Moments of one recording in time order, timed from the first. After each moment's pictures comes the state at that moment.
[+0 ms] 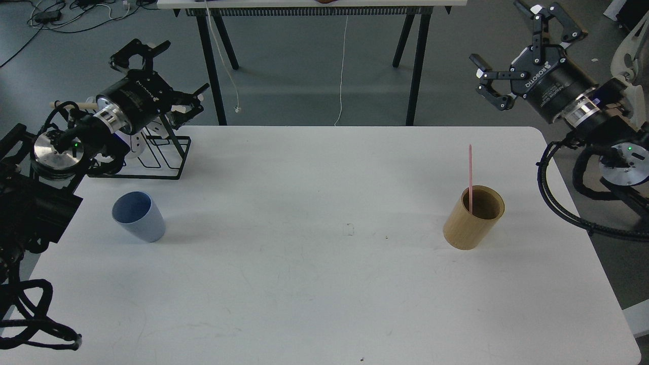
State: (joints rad) left arm -0.80 0.38 -1.01 -0.64 -0.22 -0.49 0.33; right arm 0.89 -0.65 0.47 1.00 0.13 0.49 0.33
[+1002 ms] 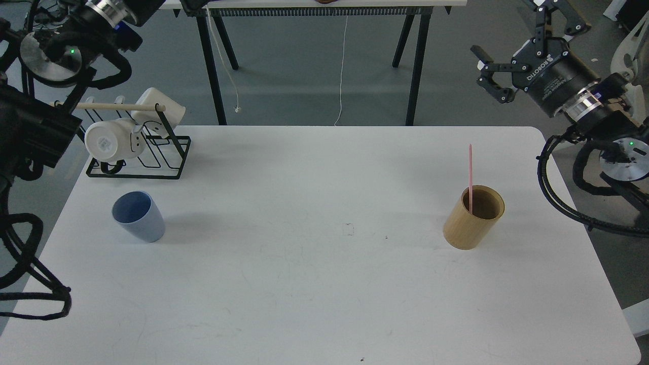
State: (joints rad) left arm -1.16 0.44 -0.74 -0.80 -0.24 -0.49 0.13; right arm 0.89 -0.66 0.49 1.00 0.13 0.49 0.33
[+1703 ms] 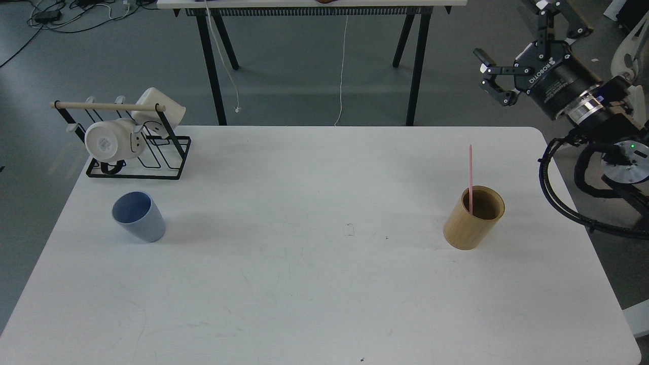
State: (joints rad) left arm -1.66 0.96 0.09 -1.07 0.17 -0.49 -0.46; right arm 0.89 -0.66 0.49 0.99 0.13 0.49 0.33
